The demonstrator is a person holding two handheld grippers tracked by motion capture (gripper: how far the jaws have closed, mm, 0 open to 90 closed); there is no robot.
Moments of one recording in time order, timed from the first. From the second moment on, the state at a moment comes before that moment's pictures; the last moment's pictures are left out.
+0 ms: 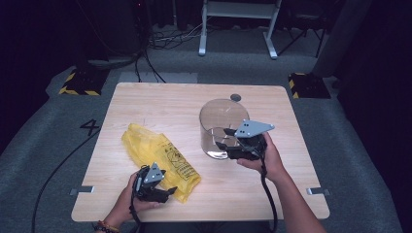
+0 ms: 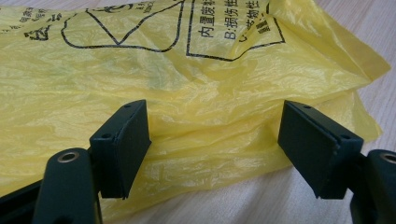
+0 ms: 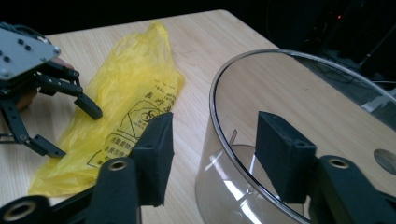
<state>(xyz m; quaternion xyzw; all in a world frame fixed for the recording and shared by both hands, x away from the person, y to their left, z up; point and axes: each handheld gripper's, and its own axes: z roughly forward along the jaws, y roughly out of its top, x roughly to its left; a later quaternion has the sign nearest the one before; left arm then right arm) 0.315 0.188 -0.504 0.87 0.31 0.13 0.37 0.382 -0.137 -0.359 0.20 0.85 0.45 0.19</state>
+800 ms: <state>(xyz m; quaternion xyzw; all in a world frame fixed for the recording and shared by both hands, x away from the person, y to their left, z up) 0.315 0.188 -0.504 0.87 0.31 0.13 0.37 0.419 -0.110 -0.359 0.17 0.91 0.35 0.11</state>
